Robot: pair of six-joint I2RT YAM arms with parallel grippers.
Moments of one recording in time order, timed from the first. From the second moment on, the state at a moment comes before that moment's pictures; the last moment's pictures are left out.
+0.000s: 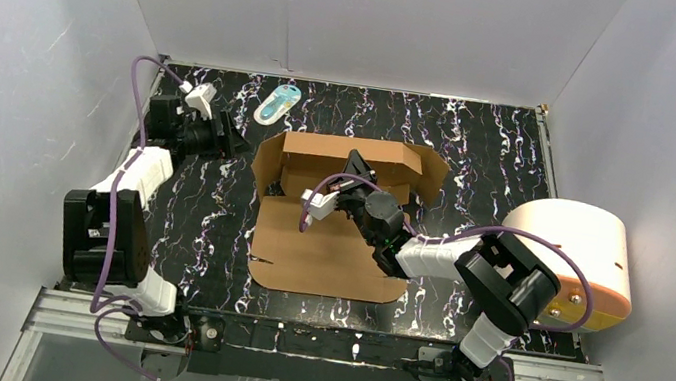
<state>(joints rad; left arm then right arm) 0.14 1.50 0.94 -0.10 0.67 -0.21 0.92 1.68 0.68 1.01 0.29 -1.58</state>
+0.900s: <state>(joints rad) -0.07 1.43 0.84 0.01 0.58 -0.23 0.92 1.67 0.68 0.98 0.27 -1.55</state>
